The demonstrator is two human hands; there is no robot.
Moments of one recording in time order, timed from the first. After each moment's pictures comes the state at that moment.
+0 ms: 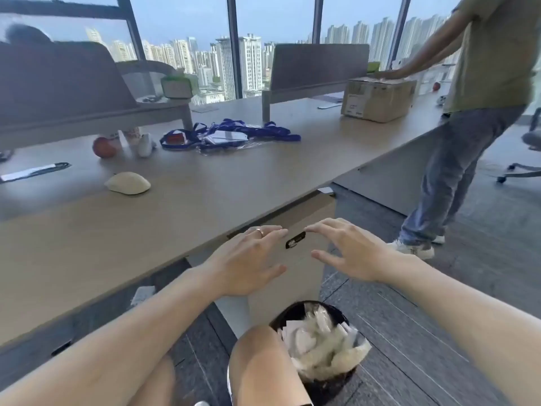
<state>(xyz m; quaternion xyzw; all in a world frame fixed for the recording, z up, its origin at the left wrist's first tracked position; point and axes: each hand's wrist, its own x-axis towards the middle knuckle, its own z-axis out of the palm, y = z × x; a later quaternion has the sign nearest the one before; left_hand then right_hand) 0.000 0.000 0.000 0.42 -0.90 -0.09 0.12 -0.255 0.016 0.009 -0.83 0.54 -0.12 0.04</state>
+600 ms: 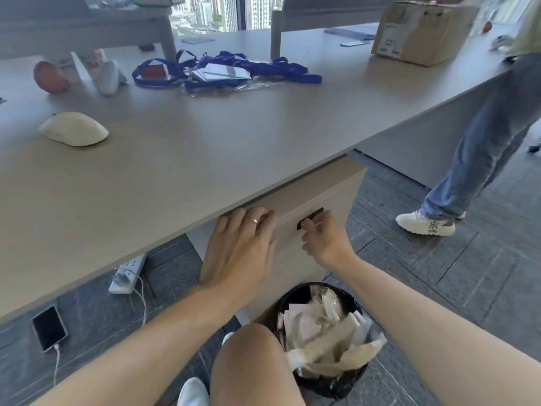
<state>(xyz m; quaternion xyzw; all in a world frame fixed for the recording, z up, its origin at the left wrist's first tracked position) -0.012 -0.057 -0.088 0.53 -0.83 0.08 0.15 -0.196 -0.104 -0.131 -0.52 0.71 -0.33 0.35</state>
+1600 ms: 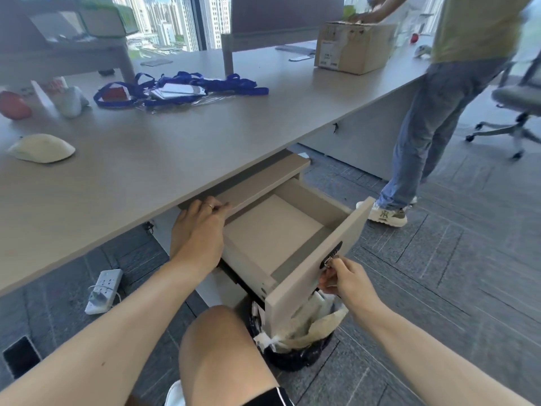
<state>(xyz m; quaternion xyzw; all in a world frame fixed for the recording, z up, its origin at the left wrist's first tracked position) -0.020 -0.050 -0.081 0.58 -0.80 0.05 0.17 -0.277 0.052 -0.144 -0.29 0.67 -0.49 0.47</state>
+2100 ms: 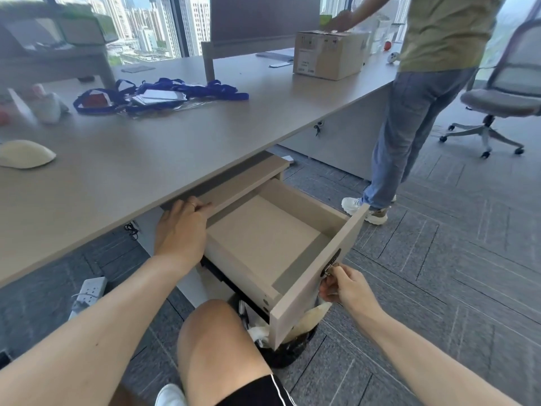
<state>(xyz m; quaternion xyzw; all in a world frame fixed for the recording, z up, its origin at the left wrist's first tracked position) -0.022 -0.051 -0.081 0.57 -0.80 0.04 0.17 -0.299 0.096 -0.144 -0.29 0.68 -0.50 0.45</state>
